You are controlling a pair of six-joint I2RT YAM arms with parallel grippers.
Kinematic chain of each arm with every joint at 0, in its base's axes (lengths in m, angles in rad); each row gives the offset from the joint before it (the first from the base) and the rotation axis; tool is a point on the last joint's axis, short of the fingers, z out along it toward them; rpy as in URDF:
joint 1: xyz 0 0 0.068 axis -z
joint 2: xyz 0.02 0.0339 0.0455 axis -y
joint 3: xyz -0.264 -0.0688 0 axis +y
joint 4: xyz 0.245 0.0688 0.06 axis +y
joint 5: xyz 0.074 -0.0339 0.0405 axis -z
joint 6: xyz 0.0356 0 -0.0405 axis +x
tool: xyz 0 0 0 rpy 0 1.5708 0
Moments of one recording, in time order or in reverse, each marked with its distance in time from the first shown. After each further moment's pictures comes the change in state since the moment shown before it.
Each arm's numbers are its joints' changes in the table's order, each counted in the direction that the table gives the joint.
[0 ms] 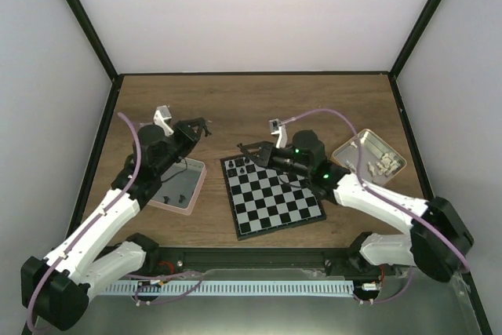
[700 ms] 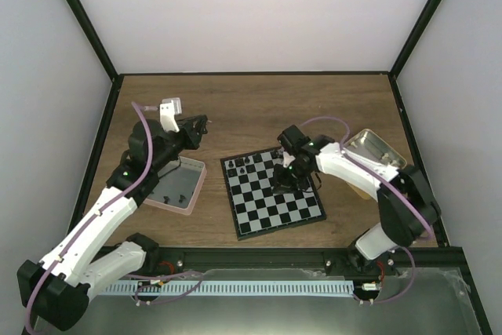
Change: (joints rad) left arm -0.002 0.003 -0.097 0.097 0.040 0.657; right arm 0.145 -0.222 -0.280 1.208 -0.053 -0.341
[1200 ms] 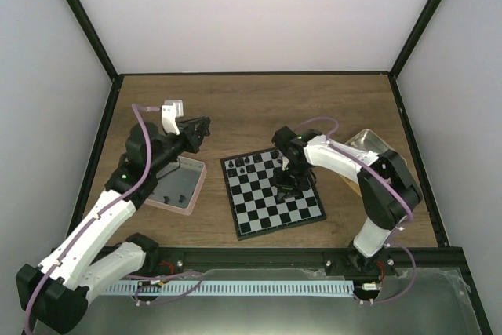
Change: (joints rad) left arm 0.000 0.026 0.020 -0.036 0.082 0.047; right arm 0.000 -0.184 -0.104 0.192 0.050 -0.061
